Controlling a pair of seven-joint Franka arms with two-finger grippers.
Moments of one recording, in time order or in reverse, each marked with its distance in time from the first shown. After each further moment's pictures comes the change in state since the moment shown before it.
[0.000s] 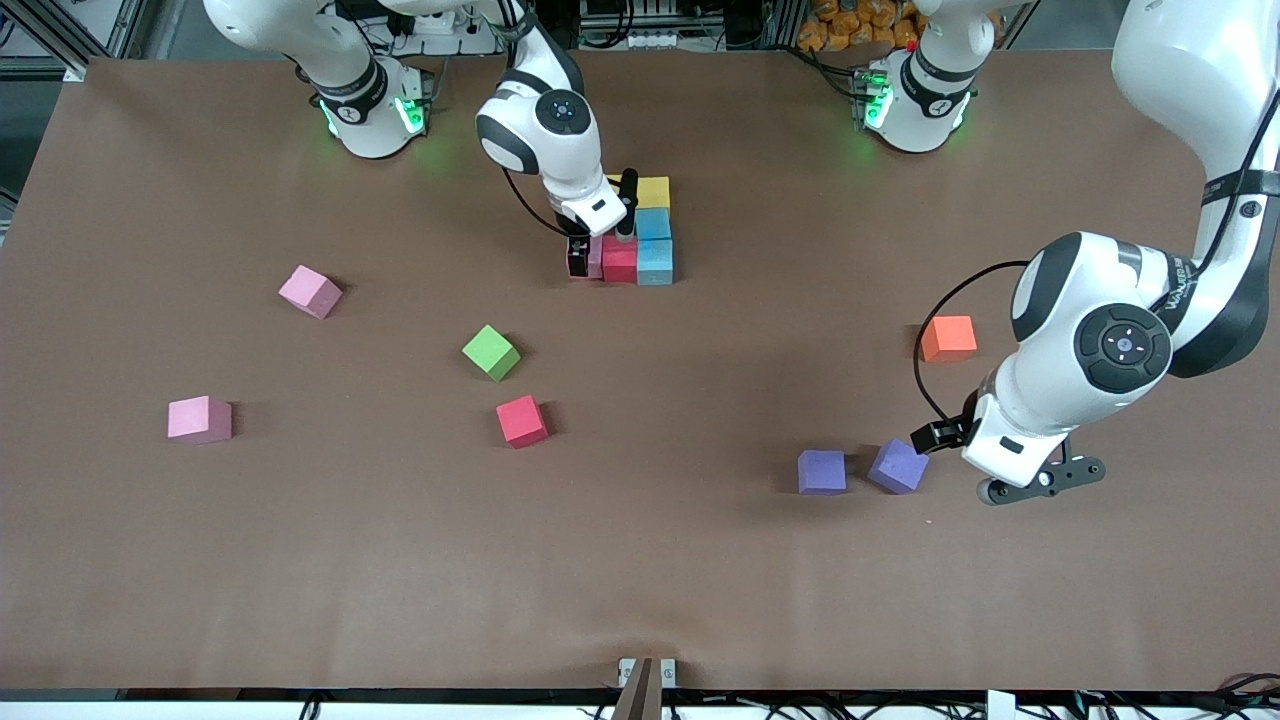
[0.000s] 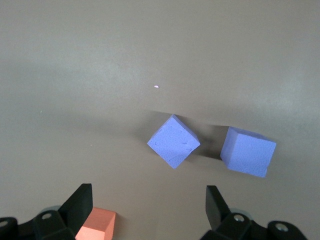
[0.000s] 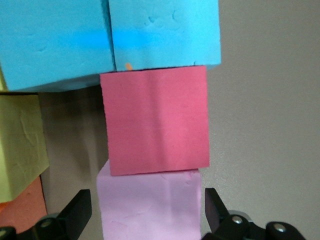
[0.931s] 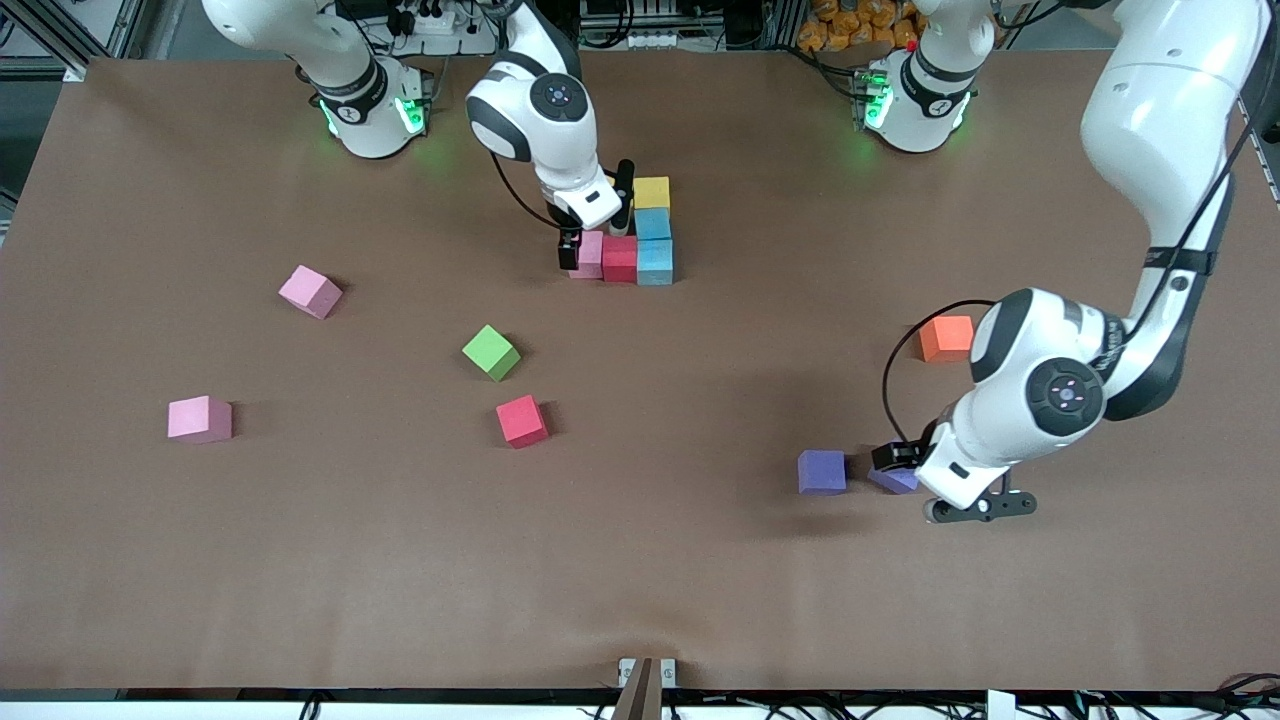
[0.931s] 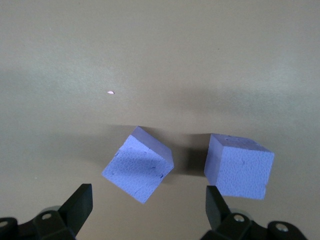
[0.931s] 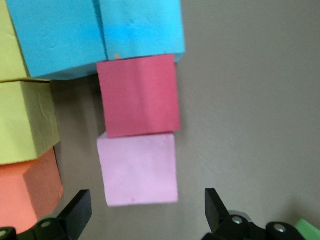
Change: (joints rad) left arm -0.044 0.157 0.032 -0.004 0.000 0.171 0.023; right arm -0.077 -0.118 0.037 0.012 0.000 -0.170 0.001
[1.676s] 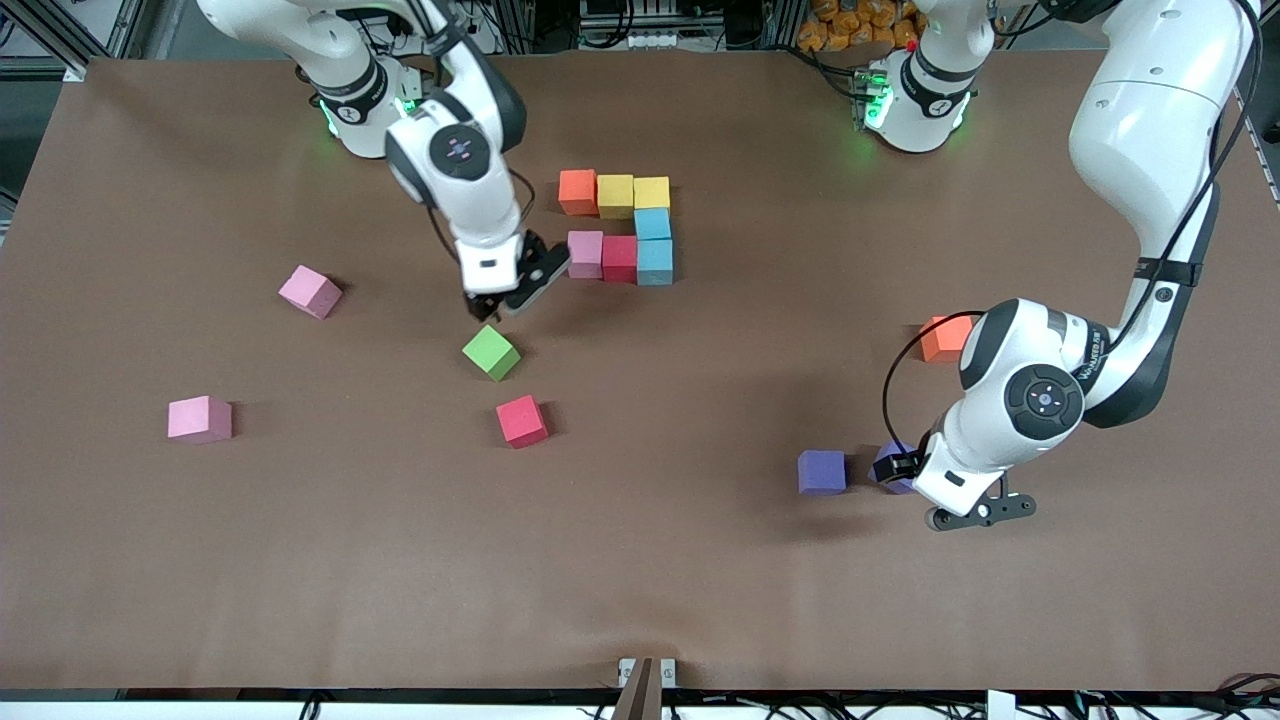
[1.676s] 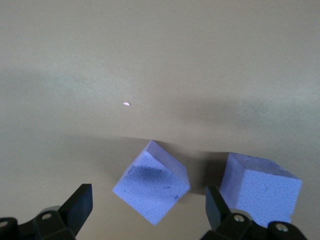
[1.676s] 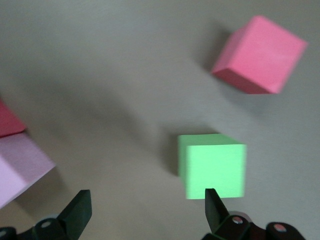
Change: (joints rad) left arm -0.016 0.011 0.034 0.000 0.065 0.034 -0.031; right arm -0.309 -0.032 0.003 0.053 0.001 -0.012 0.317
